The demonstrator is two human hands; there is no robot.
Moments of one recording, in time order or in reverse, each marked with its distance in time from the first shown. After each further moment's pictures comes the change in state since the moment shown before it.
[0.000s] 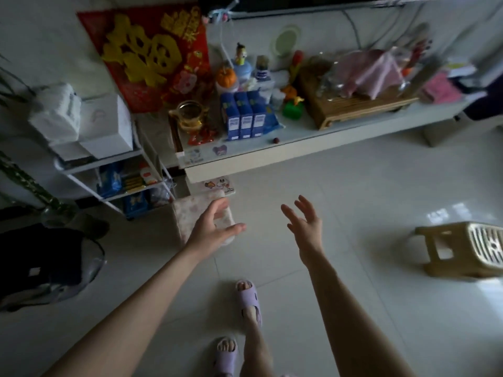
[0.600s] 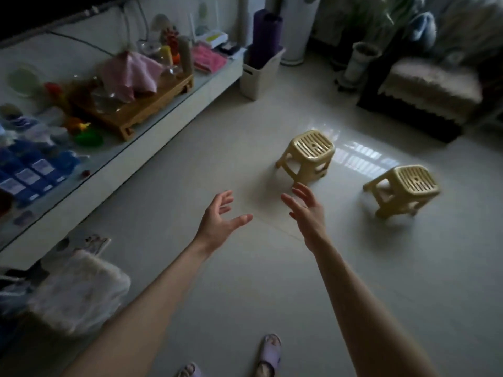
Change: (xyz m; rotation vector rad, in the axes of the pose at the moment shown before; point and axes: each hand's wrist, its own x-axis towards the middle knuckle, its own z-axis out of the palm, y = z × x) left_hand -0.121 0.110 0.360 0.146 -0.578 0.247; right_hand -0.169 0.017 -0.387 0.162 0.603 -0.094
